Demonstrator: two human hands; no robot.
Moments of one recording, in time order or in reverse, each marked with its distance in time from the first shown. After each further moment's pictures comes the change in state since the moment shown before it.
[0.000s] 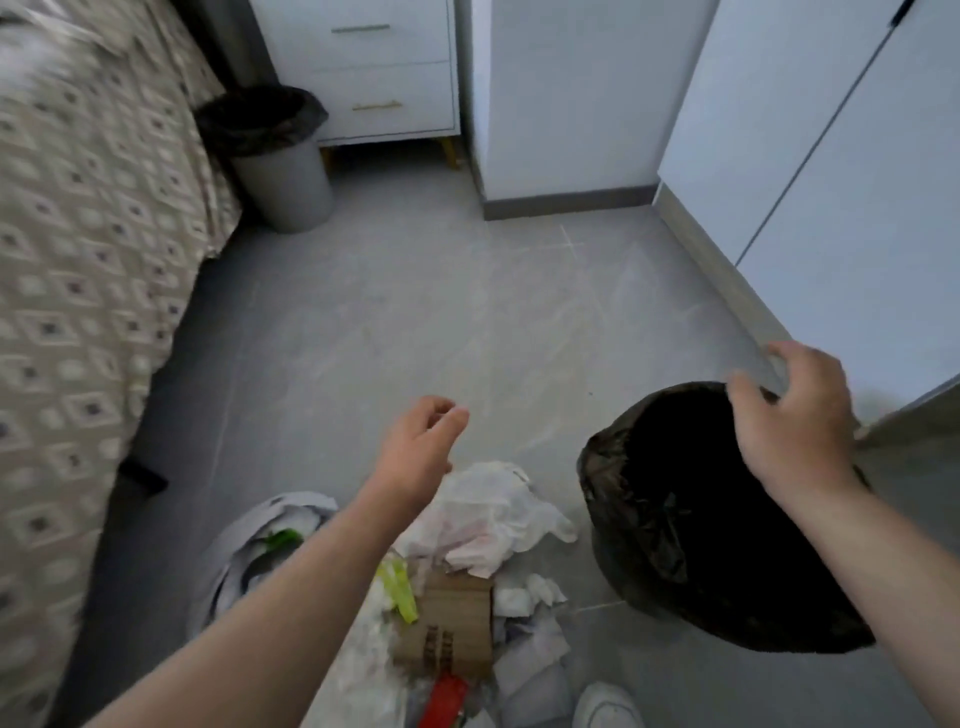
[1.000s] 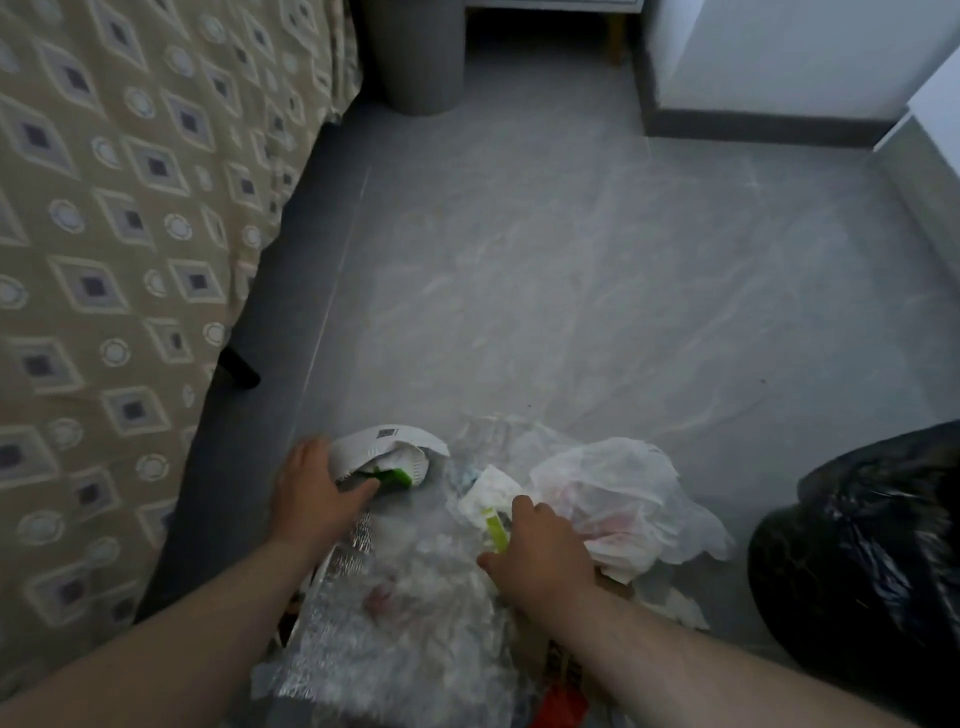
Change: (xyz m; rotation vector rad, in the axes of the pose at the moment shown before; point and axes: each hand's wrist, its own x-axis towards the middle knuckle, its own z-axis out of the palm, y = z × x) left_hand 0.043 -0.262 -0.198 0.662 0.347 -0.242; right_hand -0.213 -0.077 0.305 -0.408 -1.055 -0.212
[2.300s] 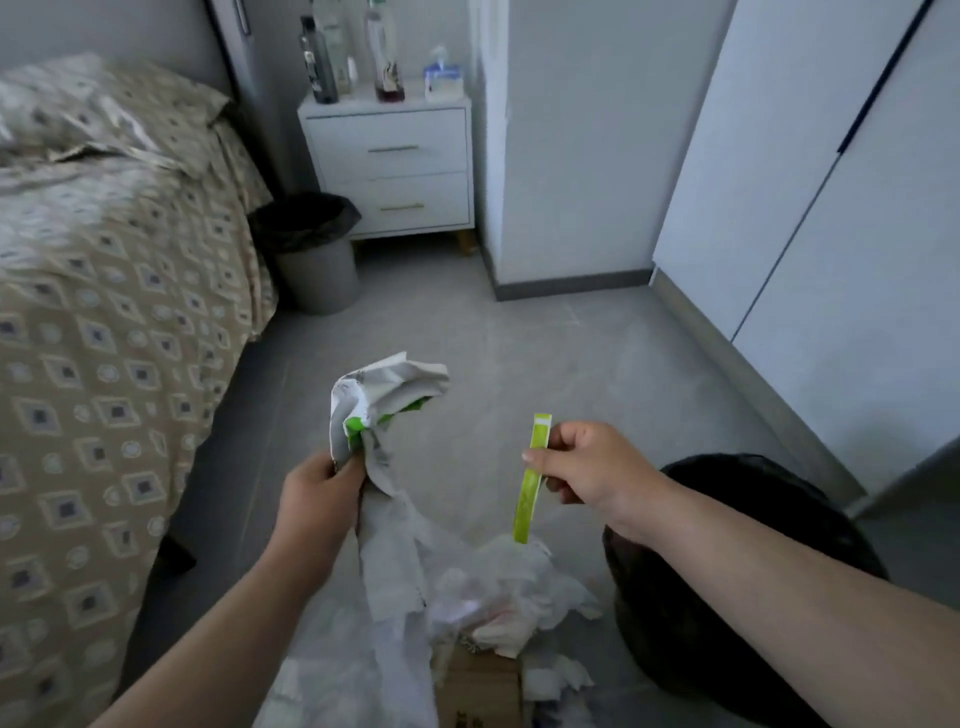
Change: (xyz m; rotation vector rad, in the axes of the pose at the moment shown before) left_hand -0.119 0.256 -0.128 -0.774 -0.005 0.135; right_hand -0.135 0.066 -0.268 1.040 0.303 -0.132
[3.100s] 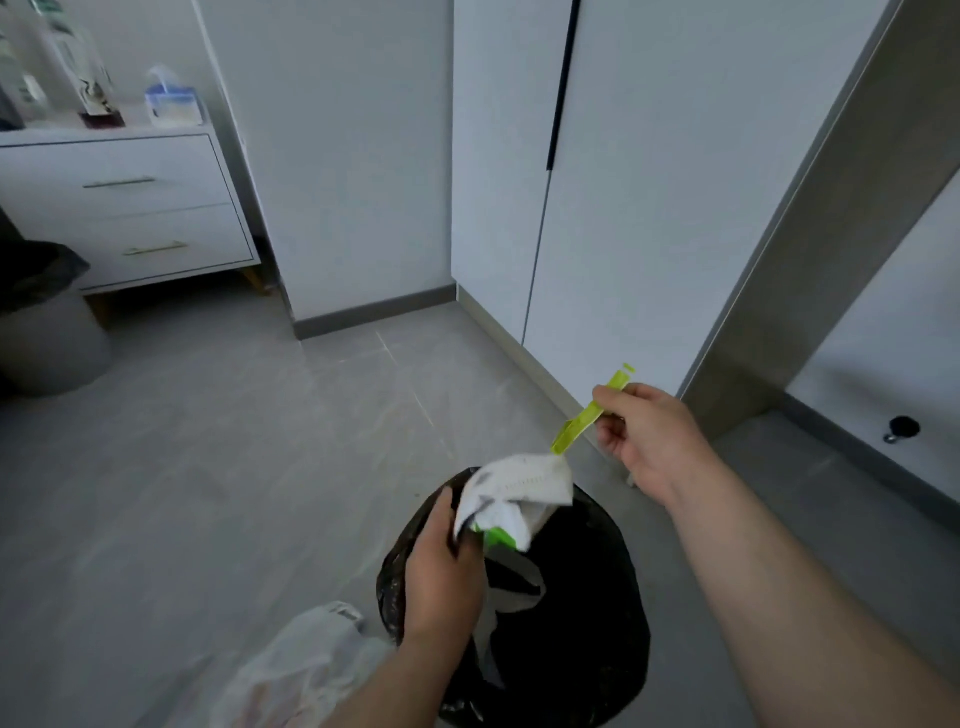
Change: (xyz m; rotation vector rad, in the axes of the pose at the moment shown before) left_hand -0.133 -0.006 0.307 0.091 -0.444 0.300; right_hand -0.032 0.048 -0.285 0.575 0.667 -0.033
